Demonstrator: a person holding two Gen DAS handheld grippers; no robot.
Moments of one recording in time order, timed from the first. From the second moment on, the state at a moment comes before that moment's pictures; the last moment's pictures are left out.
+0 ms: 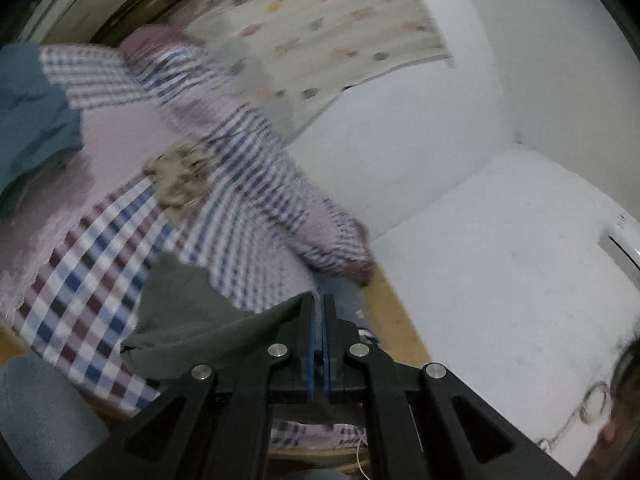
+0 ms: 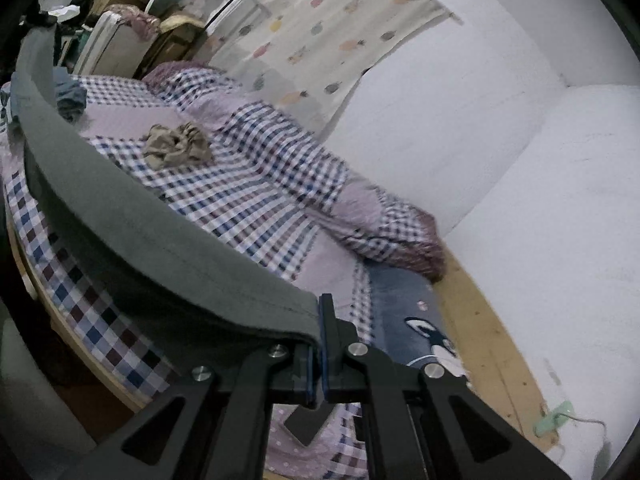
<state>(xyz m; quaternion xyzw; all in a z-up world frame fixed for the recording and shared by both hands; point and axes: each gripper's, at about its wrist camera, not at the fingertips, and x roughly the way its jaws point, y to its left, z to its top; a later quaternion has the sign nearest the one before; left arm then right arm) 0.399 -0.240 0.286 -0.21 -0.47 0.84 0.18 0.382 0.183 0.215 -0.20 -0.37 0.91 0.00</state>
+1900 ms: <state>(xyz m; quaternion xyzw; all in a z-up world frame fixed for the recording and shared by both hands) 0.263 -0.226 0.071 -0.48 -0.29 0.82 0.10 0.148 0.280 0.000 -0.51 0.08 0.85 -0.13</state>
